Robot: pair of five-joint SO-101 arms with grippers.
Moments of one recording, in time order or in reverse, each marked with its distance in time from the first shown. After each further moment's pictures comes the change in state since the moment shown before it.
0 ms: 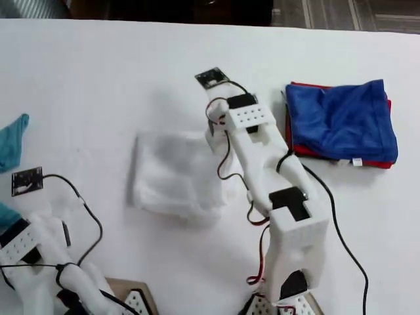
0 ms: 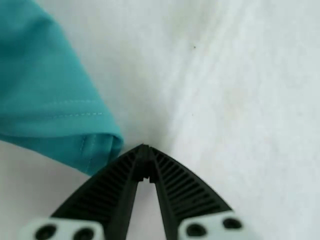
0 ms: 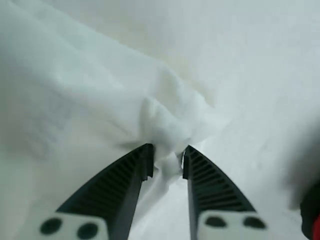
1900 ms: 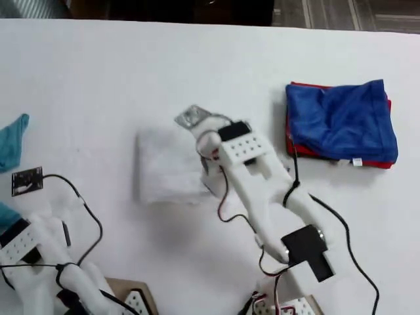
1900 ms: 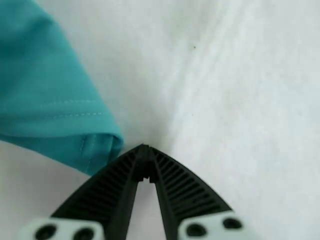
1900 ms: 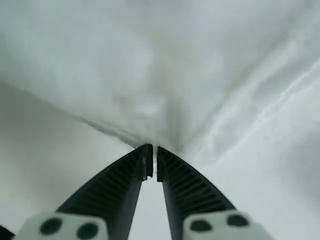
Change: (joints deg) left arm 0.0 0.0 0.0 0.0 0.0; right arm -6.0 -22.9 29.8 1.9 9.2
